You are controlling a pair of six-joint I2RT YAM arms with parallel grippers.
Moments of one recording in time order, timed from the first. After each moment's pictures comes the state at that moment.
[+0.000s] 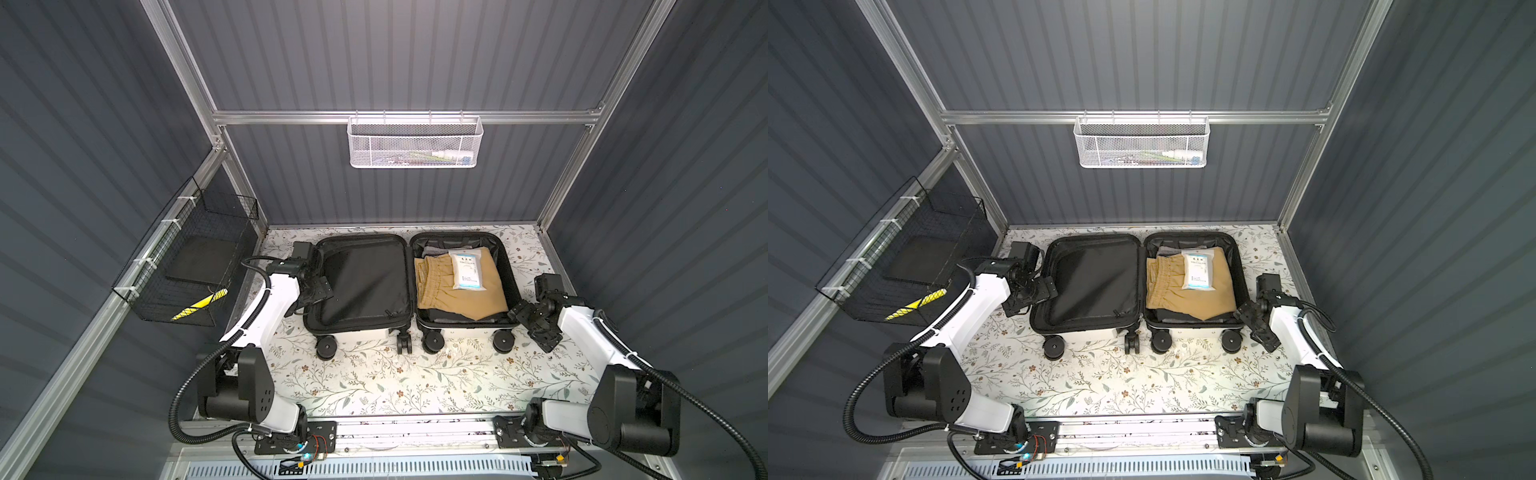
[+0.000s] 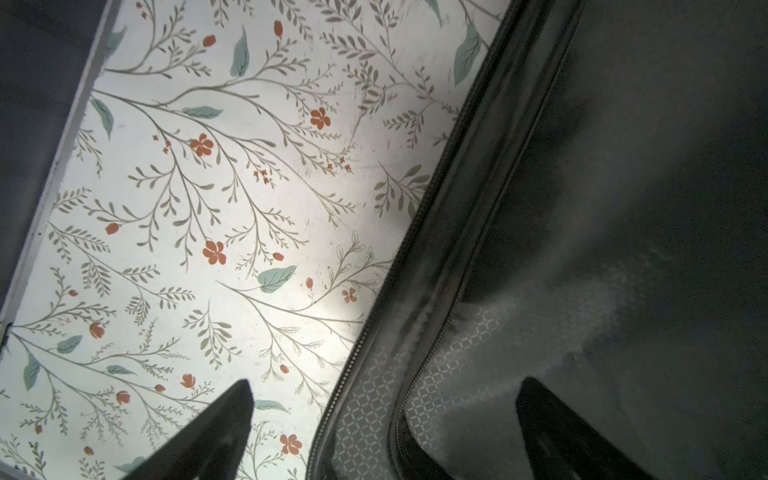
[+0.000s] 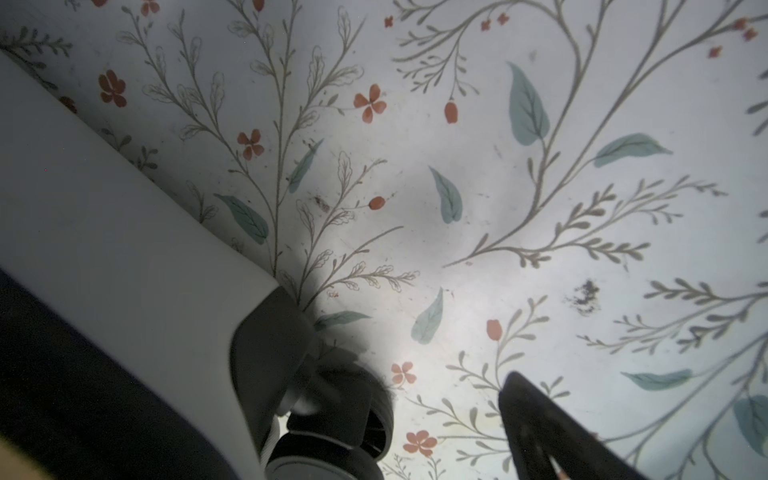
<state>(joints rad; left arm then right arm) -0.15 1.48 1.21 -0.99 -0.16 -0.55 -0.12 1.29 0.80 -0.79 0.05 0.77</state>
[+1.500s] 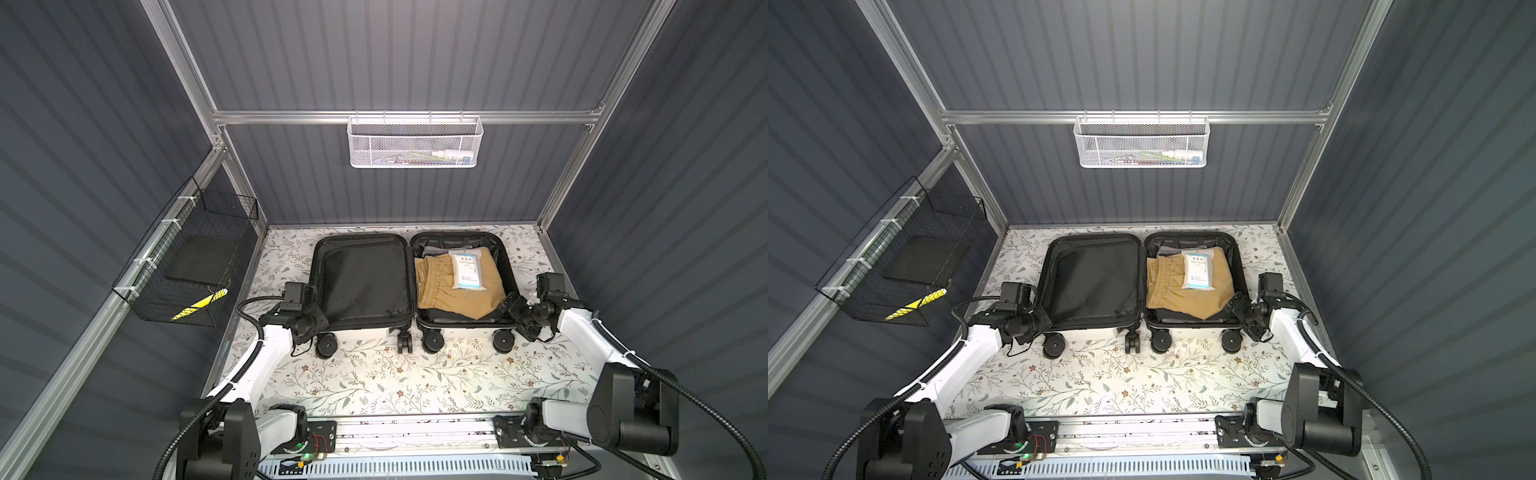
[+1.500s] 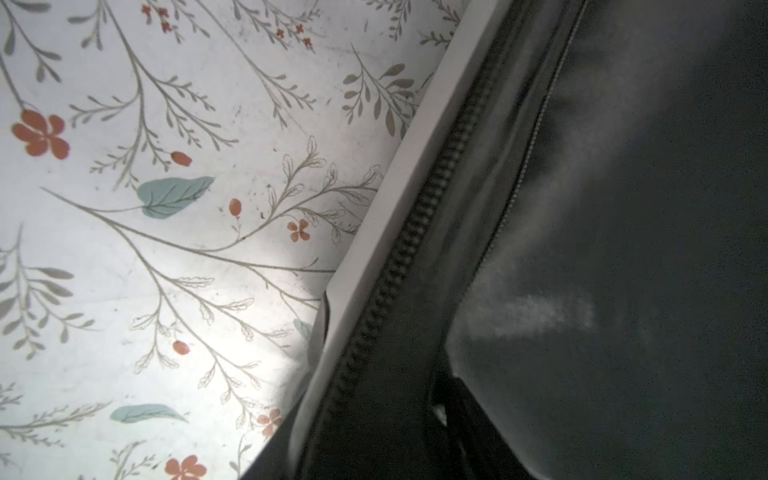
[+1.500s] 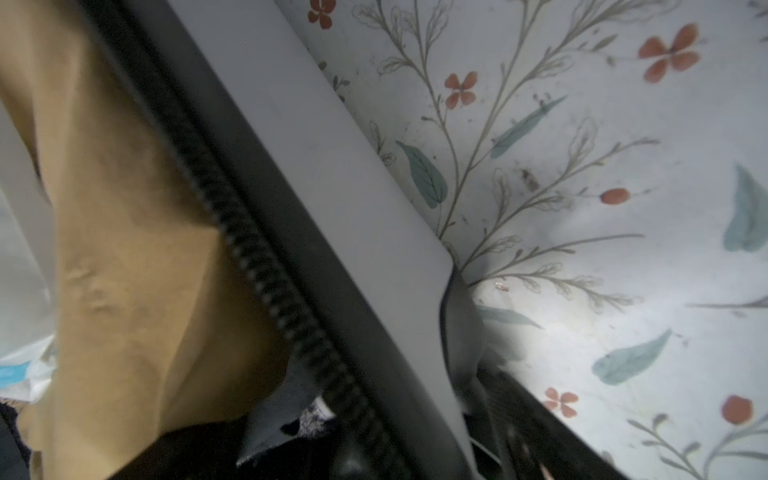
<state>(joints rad) -0.14 1.16 0.72 -0.62 0.03 -0.70 -0.13 1.29 0.76 -0.61 -0.29 0.66</state>
